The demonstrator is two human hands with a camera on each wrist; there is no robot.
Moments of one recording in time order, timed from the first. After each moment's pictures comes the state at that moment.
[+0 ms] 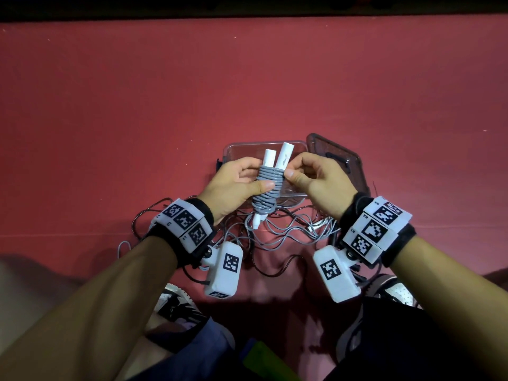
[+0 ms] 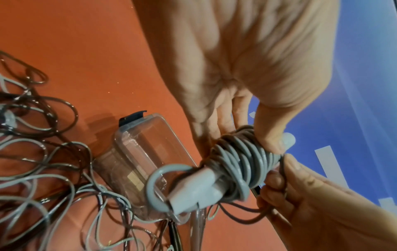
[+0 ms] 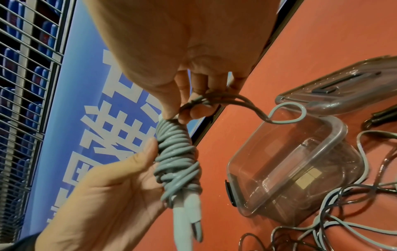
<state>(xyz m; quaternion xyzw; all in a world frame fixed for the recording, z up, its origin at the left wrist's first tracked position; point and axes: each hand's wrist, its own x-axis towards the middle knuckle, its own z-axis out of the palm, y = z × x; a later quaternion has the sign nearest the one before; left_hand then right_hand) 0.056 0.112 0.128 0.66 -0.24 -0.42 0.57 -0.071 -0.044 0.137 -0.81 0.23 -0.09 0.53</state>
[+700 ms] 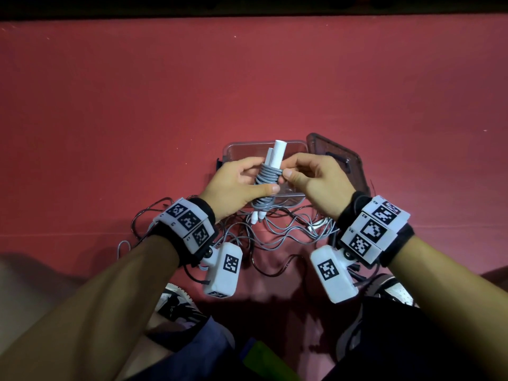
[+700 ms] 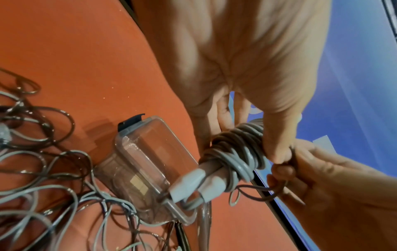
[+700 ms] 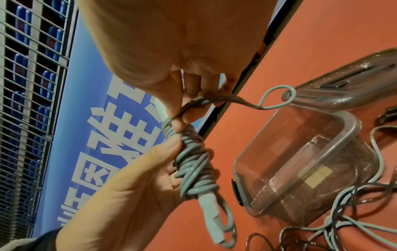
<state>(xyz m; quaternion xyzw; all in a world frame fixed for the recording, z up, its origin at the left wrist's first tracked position) 0.052 0.110 0.133 0.67 -0.26 -0.40 0.57 -0.069 -0.035 0.152 -0.79 0.21 -0.09 0.56</state>
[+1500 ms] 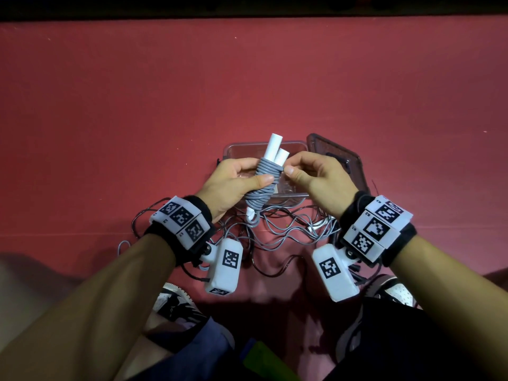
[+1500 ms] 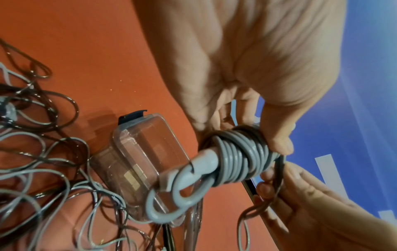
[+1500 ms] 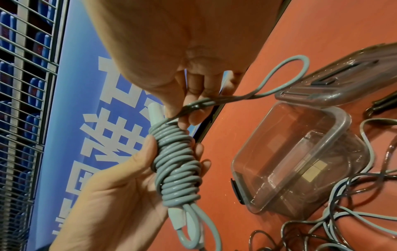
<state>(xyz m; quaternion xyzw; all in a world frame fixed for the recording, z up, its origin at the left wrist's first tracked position) 0.054 0.113 0.137 0.63 -0.24 -0.43 0.60 -0.071 -0.043 0.143 -0.80 0.22 -0.10 0.54</state>
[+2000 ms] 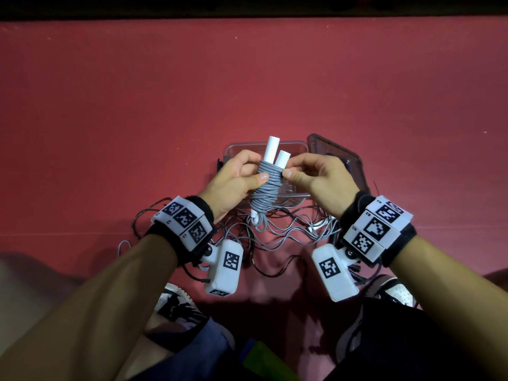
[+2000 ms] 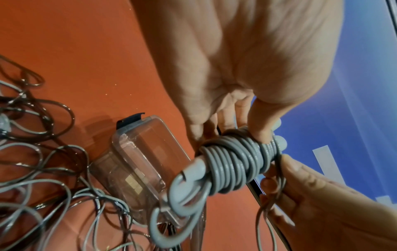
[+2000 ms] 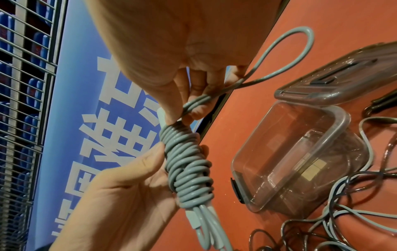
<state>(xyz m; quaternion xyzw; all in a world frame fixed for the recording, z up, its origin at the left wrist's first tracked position) 0.056 0.112 0.134 0.64 -0.22 -0.44 0.59 -0.070 -0.039 0.150 -0.79 0.23 -0.12 0.56</state>
